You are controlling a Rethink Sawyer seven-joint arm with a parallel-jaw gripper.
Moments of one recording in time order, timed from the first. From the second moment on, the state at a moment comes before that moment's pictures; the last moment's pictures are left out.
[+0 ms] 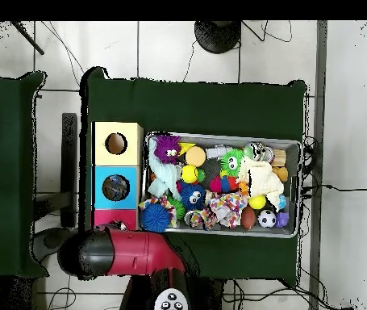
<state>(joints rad) 0.04 -0.86 0.03 2.08 0.16 0.48 1.11</state>
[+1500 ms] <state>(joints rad) 0.00 -0.81 0.04 2.08 0.11 0.34 1.11</state>
